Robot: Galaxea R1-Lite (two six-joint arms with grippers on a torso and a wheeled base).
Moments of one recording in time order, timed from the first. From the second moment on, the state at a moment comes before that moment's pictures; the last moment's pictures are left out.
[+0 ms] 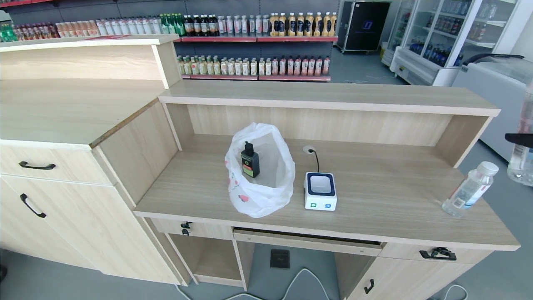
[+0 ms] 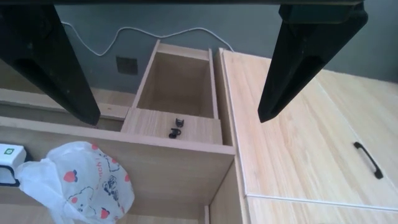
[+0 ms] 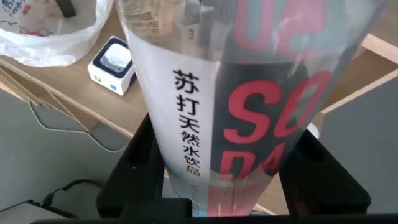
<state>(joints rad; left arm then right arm) 0.00 0.00 0.00 0.00 0.04 -0.02 -0.45 1.32 -1.10 0.12 0.67 -0.55</state>
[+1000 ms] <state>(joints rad) 0.00 0.00 0.00 0.00 0.04 -0.02 -0.19 1.77 -1.24 -0.04 0.97 -1.41</state>
